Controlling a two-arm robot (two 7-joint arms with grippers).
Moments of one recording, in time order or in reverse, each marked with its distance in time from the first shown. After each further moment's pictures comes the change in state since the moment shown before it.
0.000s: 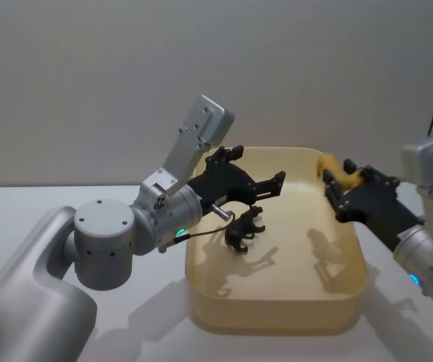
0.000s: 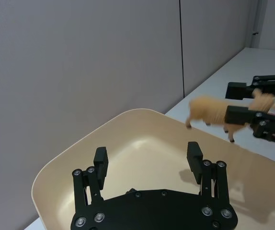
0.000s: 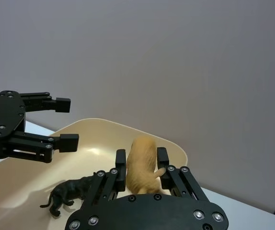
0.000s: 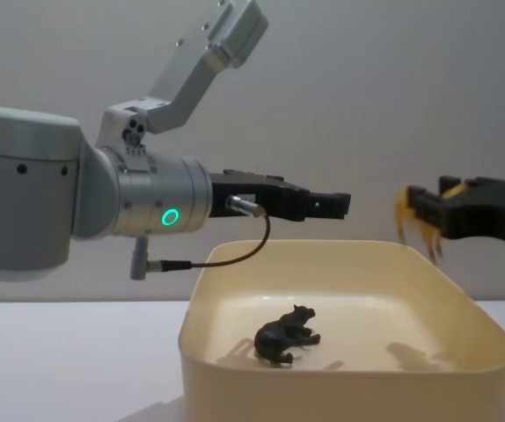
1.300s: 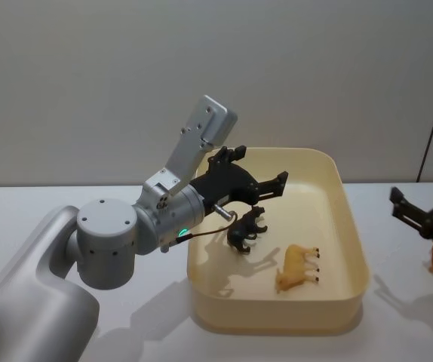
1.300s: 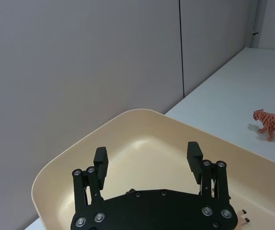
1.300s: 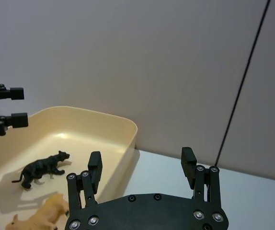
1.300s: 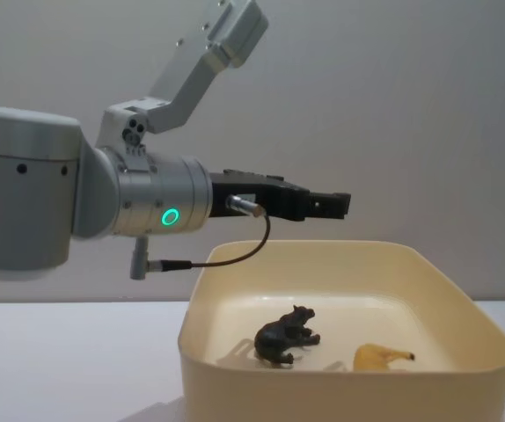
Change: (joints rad) left arm 0.000 0.000 0.000 0.000 0.000 0.000 0.000; right arm -0.197 0.163 0.141 -0.217 0.189 0.089 -0.063
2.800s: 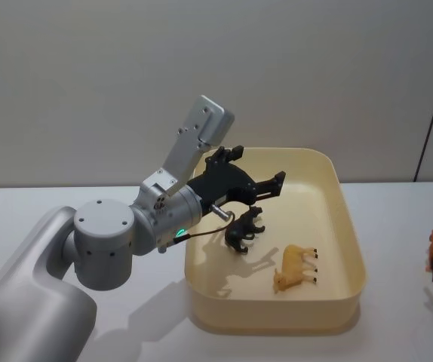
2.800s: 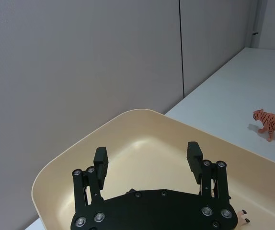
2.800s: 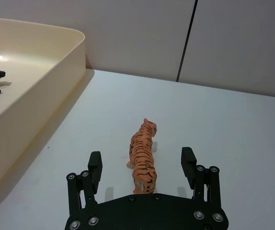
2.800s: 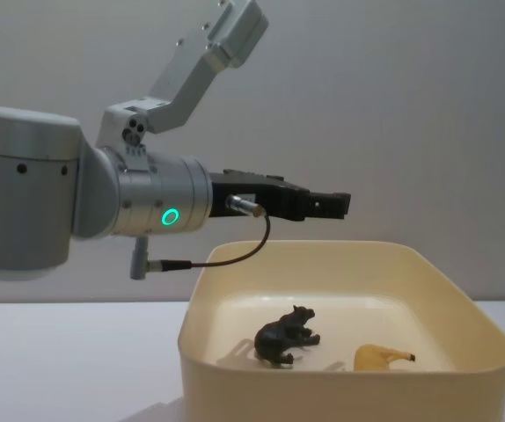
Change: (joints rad) left arm 0.000 0.000 0.000 0.000 0.000 0.000 0.000; right arm -0.110 0.062 0.059 0.089 0.013 0.073 -0.041
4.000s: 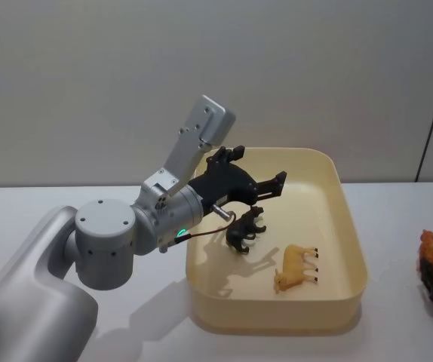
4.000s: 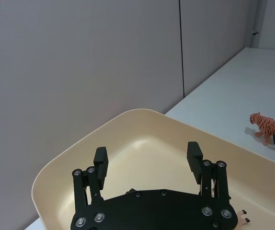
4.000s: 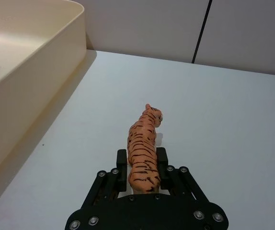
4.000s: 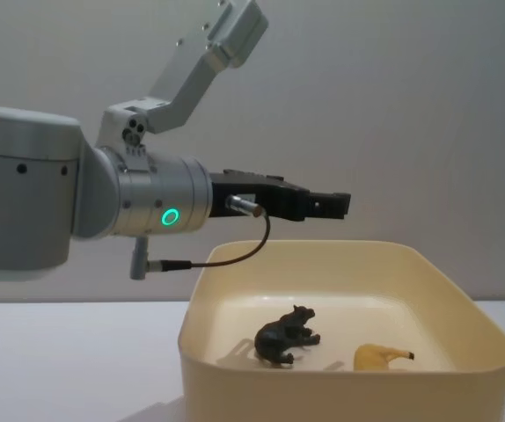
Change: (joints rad) left arm 0.000 0.000 0.000 0.000 0.000 0.000 0.000; right arm 0.128 -0.075 -0.064 0.163 -0.060 0.029 0.013
